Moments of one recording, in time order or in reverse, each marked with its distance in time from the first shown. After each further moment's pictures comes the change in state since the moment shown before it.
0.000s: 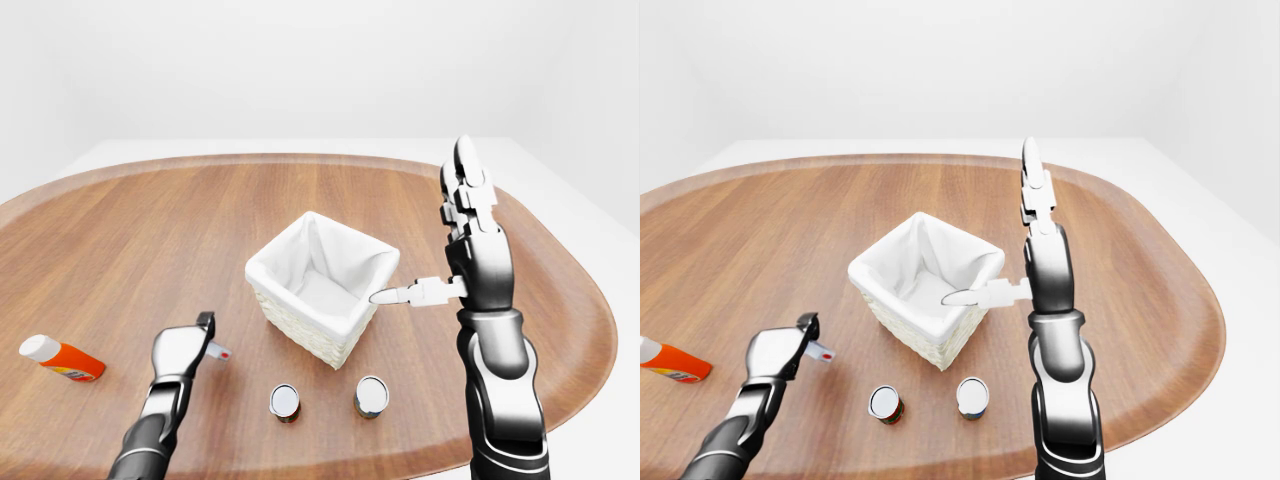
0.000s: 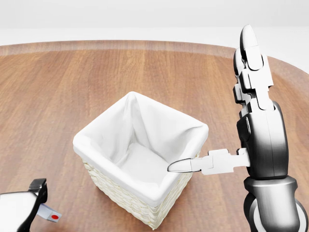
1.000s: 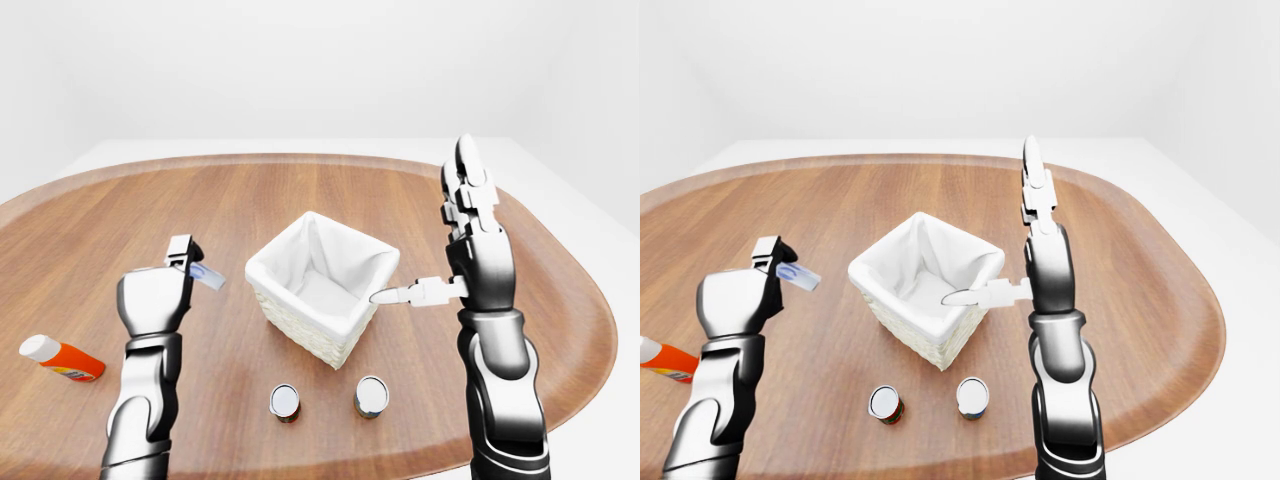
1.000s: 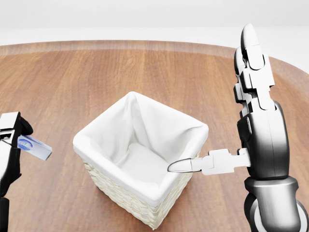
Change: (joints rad) left arm 0.084 -0.121 0.197 -0.798 -0.039 0.021 -0.211; right arm 0.000 0.000 0.000 -0.007 0.003 0.000 0.000
